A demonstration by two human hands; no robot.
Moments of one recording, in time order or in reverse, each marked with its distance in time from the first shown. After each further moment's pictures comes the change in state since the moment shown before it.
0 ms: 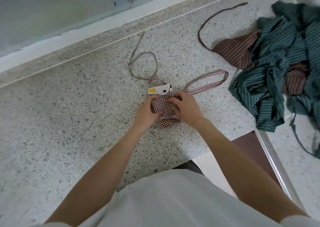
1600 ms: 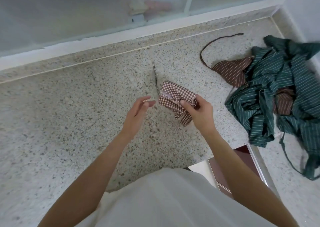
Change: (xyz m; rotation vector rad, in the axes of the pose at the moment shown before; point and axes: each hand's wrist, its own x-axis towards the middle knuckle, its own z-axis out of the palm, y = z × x) left_hand -0.050 0.009 -0.044 -0.588 0.106 0.224; right_hand -0.035 -0.044 -0.084 0.798 0.313 0.306
